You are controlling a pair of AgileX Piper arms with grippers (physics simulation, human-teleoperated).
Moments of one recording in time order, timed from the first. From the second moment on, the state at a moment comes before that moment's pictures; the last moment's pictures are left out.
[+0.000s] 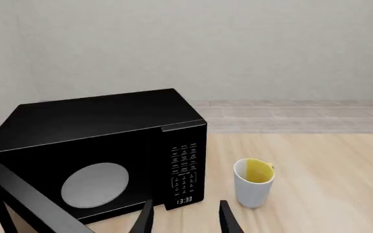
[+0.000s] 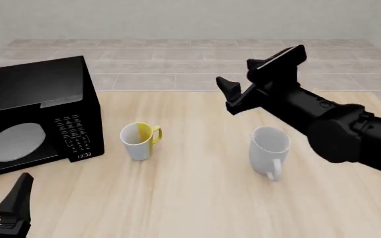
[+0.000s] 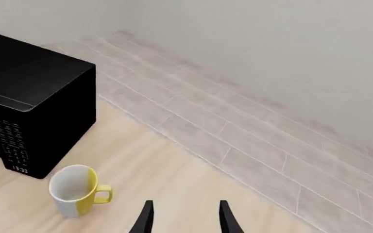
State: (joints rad) left arm 0.00 0.01 0.00 0.00 0.00; right arm 0.51 1.34 -0.86 -0.28 -0.24
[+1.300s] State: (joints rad) left arm 0.00 0.01 0.00 0.00 0.00; right arm 0.66 2.10 -1.95 0.69 -0.51
